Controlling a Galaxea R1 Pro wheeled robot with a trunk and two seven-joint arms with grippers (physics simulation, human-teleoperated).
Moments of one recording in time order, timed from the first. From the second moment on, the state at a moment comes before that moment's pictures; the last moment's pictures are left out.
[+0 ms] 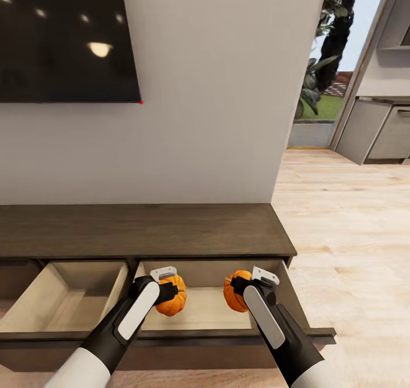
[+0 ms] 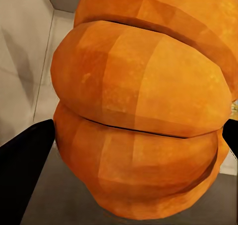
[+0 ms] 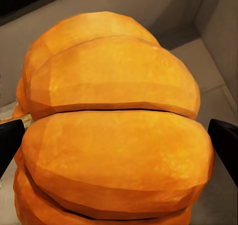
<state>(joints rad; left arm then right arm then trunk) -0.55 -0.01 -0.40 -1.09 0.88 0.74 0.75 -0.49 0.08 0.35 -1.17 -0.82 0.55 -0.86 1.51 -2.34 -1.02</state>
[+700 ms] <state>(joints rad) -0.55 0.00 -0.40 -1.09 0.88 0.74 0.75 -0.49 0.08 0.35 -1.17 -0.82 0.55 -0.85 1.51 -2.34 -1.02</state>
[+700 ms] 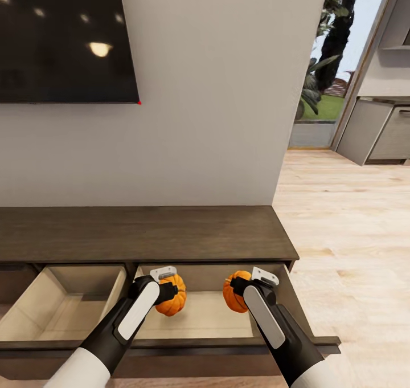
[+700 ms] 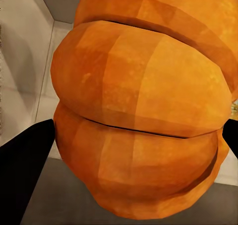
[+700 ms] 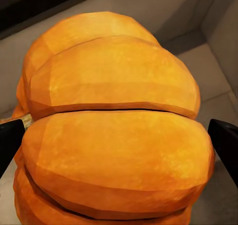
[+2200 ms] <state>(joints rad) -0.66 -0.07 -0.40 -0.94 0.88 0.75 0.75 -0.67 0.06 0.35 -0.99 -0.71 0.67 -0.86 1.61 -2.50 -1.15</state>
